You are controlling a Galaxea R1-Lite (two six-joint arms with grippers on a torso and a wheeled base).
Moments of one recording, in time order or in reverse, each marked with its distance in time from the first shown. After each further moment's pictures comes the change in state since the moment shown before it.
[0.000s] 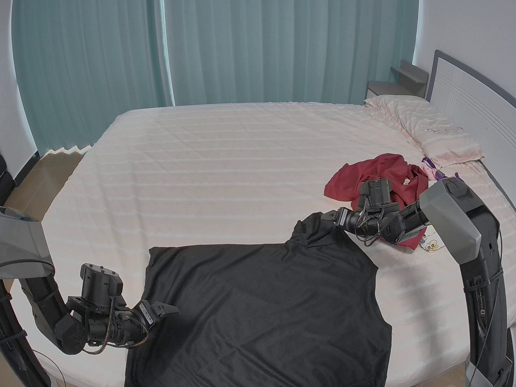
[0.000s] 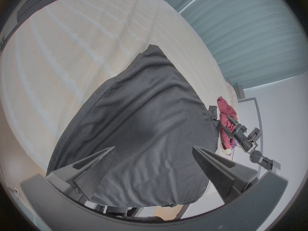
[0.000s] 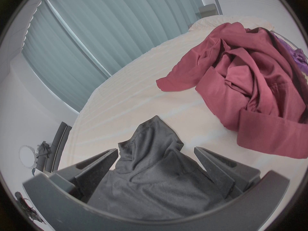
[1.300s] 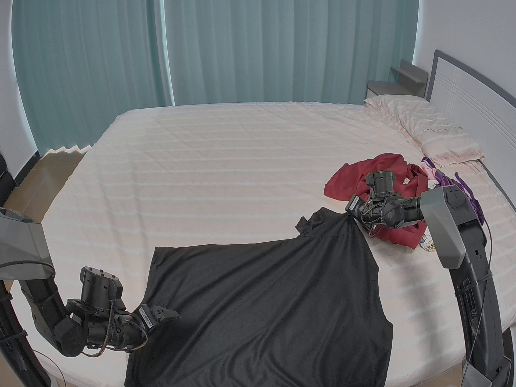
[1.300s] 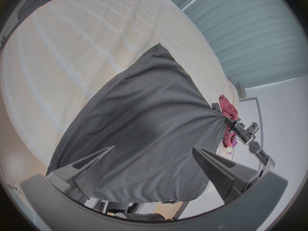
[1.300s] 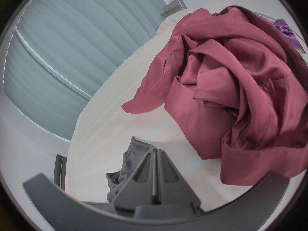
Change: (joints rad) left arm -0.002 0.003 0.022 -0.001 -0.013 -0.009; right arm -0.079 0.163 -0.398 0.248 -0.072 0.219
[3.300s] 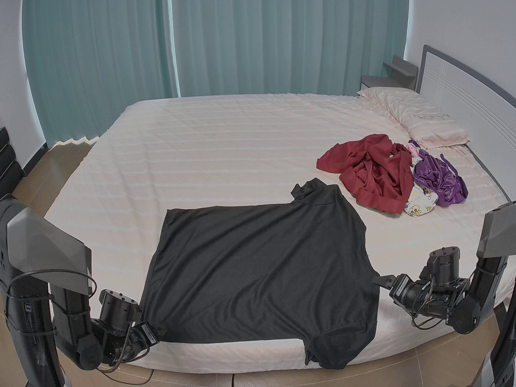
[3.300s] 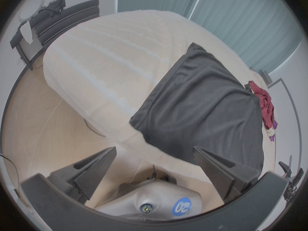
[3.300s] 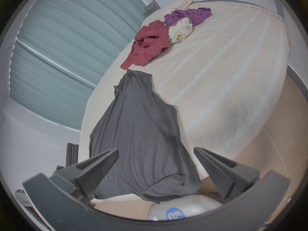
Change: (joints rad) left arm -0.061 0.246 0.077 -0.206 0.402 0.104; right arm 0.081 -0.631 1.786 -1.091 0.010 0.144
